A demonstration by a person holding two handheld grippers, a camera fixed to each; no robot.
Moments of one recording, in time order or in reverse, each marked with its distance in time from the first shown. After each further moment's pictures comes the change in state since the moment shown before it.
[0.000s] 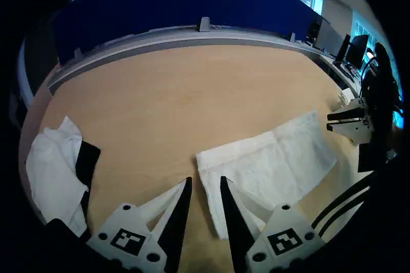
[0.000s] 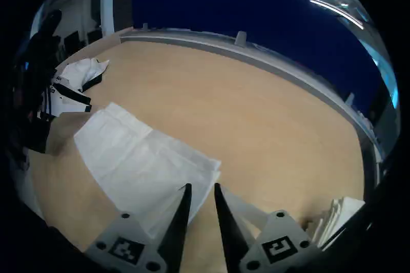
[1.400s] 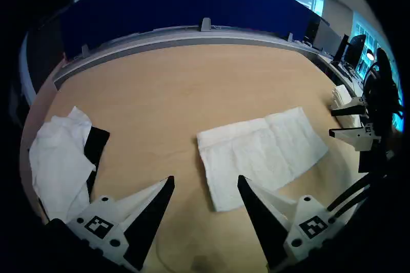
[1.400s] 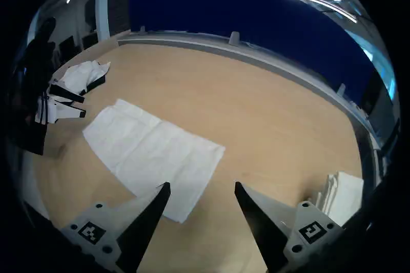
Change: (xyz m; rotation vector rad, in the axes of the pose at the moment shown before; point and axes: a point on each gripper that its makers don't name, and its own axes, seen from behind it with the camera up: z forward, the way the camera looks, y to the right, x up) left arm -0.025 0.002 -0.037 0.006 -0.003 -0.010; right arm -0.028 -0.015 -0.040 -0.015 0.000 0.039
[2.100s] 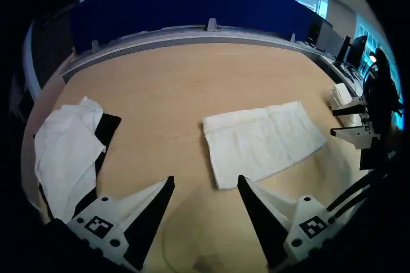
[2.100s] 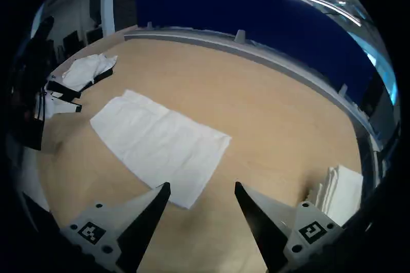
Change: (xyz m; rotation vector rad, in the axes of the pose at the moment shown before) left arm -0.029 -0.005 -0.031 0.039 0.004 -0.025; right arm -0.017 -0.012 -0.014 0.026 -0.022 -0.041
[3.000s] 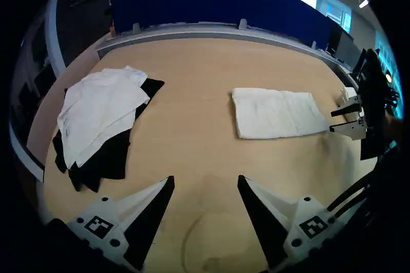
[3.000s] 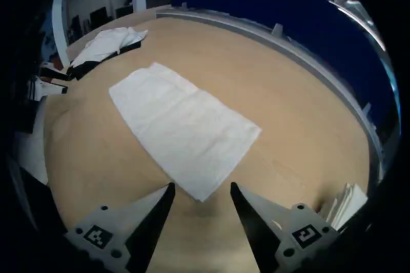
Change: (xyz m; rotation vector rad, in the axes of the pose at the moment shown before) left arm -0.077 -0.023 -0.075 0.146 -0.009 -0.137; right arm -0.017 -0.023 0.019 0.137 -0.092 -0.159
